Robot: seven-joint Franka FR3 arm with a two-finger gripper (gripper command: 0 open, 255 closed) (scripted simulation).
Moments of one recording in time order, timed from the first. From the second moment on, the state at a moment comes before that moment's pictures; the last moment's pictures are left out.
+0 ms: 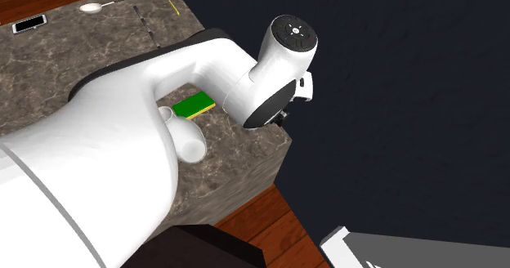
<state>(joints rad) 0.00 0.30 -0.17 -1.82 0.30 2.21 0.10</state>
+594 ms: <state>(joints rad) -0.01 0.30 -0.16 -1.84 0.31 2.26 0.09</state>
